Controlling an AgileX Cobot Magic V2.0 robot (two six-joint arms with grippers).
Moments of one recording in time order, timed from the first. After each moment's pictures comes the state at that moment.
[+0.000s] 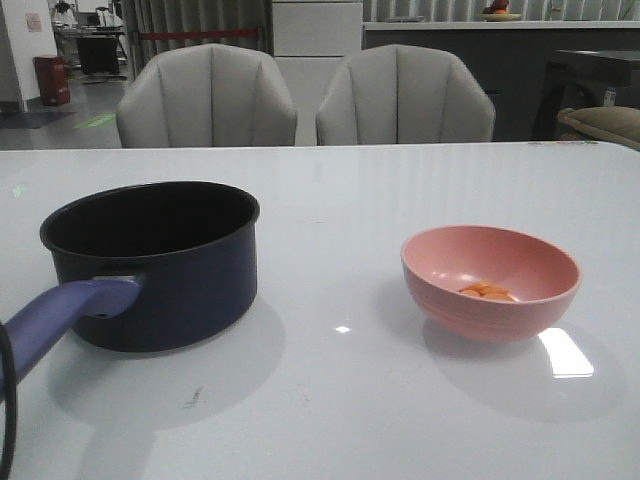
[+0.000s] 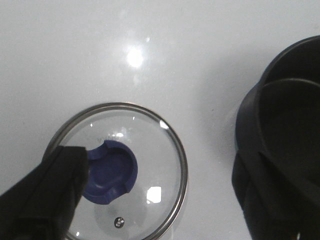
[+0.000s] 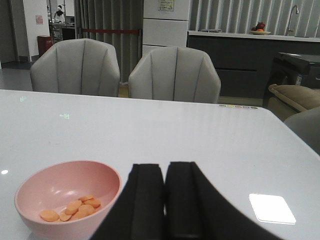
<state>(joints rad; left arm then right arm) 0.02 1.27 -0.97 -0.11 0.64 0.13 0.11 -0.01 0.03 -0.04 -0.02 0.06</state>
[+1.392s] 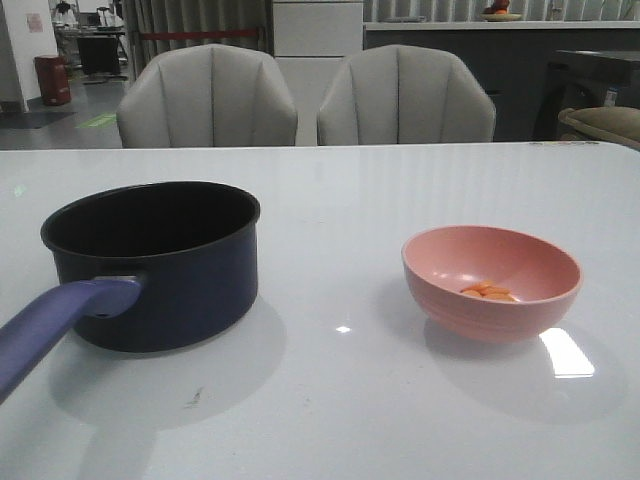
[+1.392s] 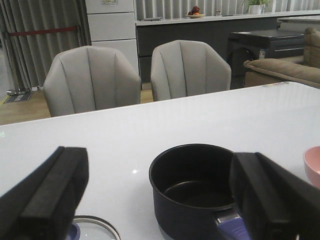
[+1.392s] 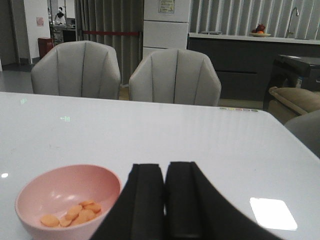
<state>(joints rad) -0.26 0.08 -0.29 -0.12 0.29 0.13 0.11 -0.01 0.03 -0.04 -0.05 0.06</state>
